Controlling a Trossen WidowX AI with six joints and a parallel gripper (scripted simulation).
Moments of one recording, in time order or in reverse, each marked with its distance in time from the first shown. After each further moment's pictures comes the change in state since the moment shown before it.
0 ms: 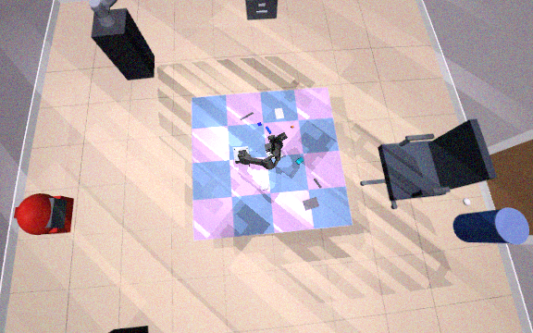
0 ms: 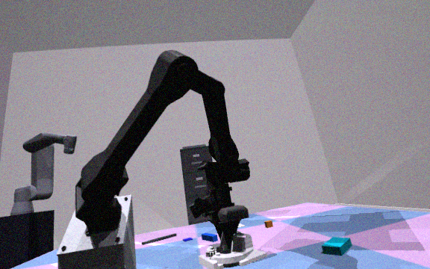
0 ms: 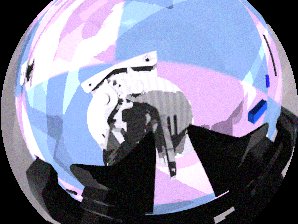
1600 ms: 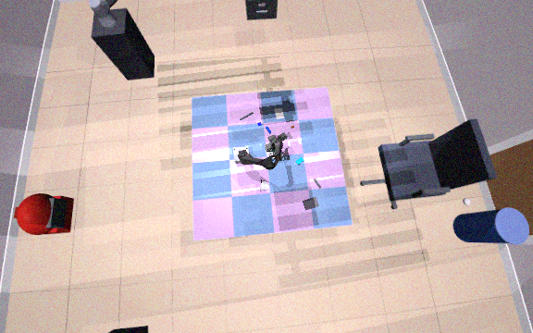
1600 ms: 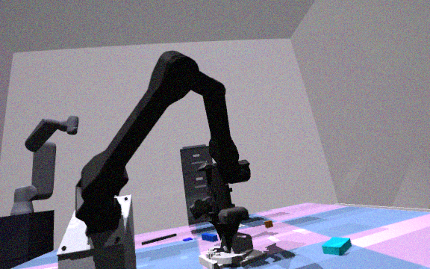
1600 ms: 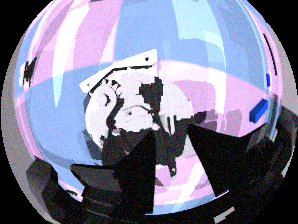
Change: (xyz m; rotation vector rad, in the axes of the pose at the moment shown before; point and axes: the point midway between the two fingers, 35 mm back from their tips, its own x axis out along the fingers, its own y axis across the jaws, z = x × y) arm 0.004 0.000 0.000 0.004 -0.001 0.000
